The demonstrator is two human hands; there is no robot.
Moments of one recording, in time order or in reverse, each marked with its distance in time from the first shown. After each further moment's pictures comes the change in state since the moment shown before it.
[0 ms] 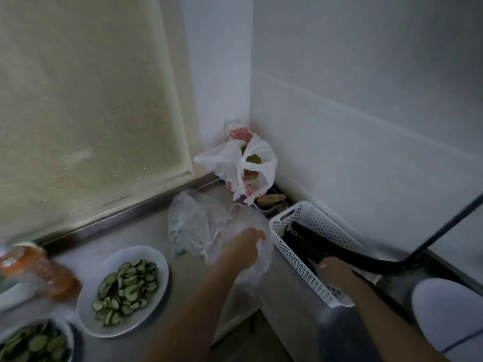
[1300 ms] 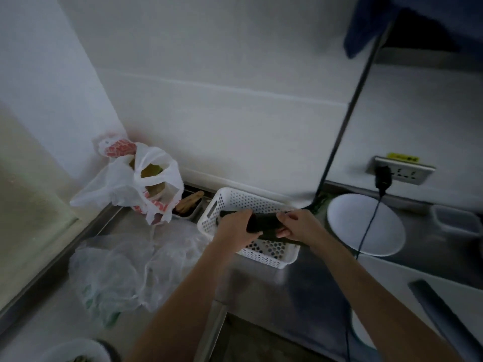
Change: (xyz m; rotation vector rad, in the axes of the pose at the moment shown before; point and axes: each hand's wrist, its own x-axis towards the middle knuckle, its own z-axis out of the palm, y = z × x) left_hand 0.075 0.088 0.048 0.265 -0.120 0.532; right_hand -0.072 -0.034 -0.101 0.696 0.108 0.477
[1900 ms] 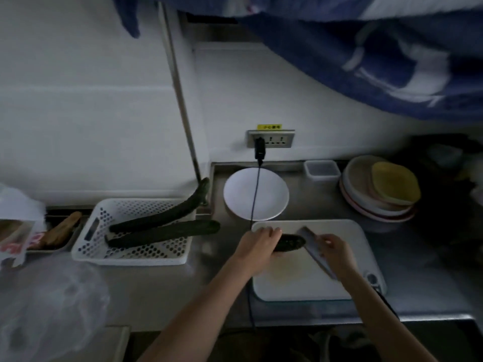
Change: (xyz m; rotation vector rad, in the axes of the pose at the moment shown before) left_hand -0.014 0.257 0.119 0.288 -0.217 0.672; right_hand -0.136 0.254 -0.185 0.144 0.567 0.379
